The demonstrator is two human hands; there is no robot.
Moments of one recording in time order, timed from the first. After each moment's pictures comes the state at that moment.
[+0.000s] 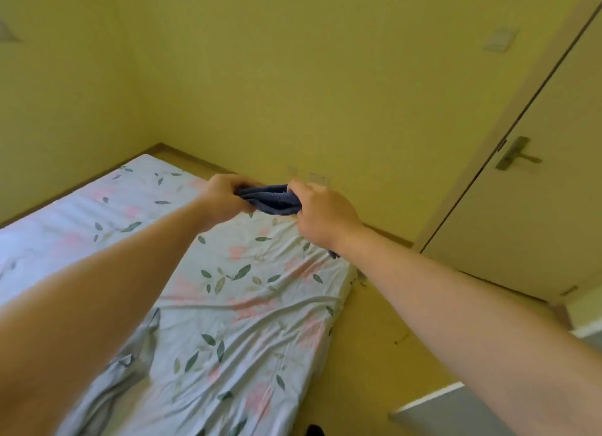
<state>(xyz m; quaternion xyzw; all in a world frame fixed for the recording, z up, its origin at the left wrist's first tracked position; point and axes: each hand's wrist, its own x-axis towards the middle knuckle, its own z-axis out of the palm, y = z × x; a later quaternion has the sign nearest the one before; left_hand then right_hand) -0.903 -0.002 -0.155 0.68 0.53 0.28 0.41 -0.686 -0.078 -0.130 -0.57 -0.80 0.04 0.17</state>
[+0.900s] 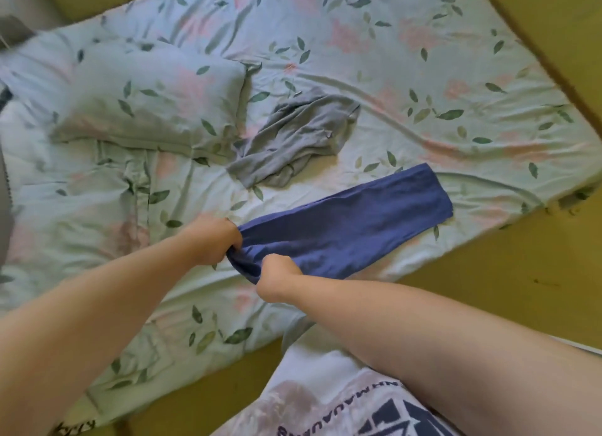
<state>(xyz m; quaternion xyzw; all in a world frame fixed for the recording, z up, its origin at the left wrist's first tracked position) -1.262 -0.462 -0.401 0.66 0.61 -0.33 0.29 -1.087 -0.442 -0.419 -0.40 -0.72 0.47 -0.31</state>
